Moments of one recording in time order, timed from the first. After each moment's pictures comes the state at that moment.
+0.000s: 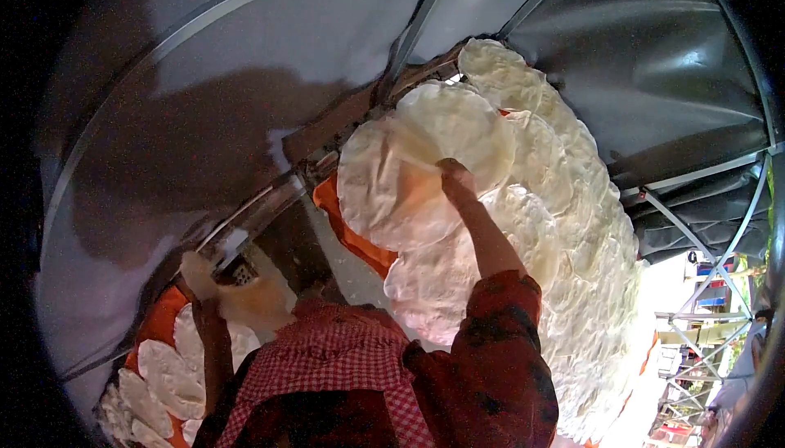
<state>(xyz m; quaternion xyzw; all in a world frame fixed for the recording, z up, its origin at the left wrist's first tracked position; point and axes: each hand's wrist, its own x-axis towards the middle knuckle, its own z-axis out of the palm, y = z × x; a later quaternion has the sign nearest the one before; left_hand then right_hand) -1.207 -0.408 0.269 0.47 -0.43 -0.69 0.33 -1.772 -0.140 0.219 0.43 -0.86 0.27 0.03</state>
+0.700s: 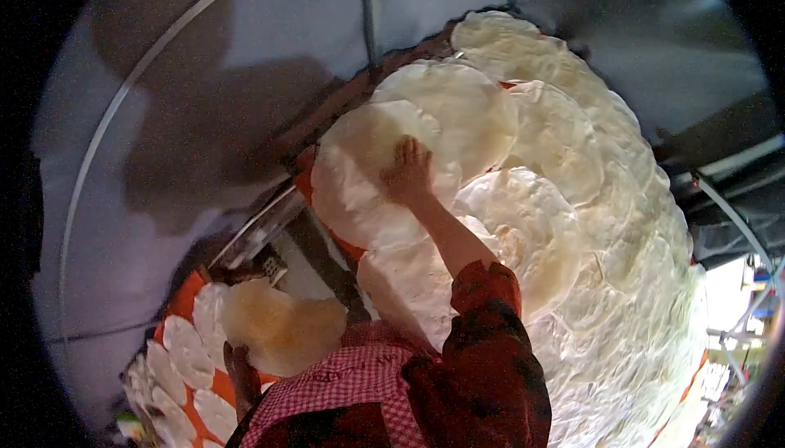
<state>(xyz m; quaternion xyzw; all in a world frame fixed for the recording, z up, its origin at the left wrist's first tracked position) -1.234 -0.195 0.328 0.55 -0.46 -0.62 0.31 -1.737 -0.165 0.175 0.41 -0.91 0.08 0.03</state>
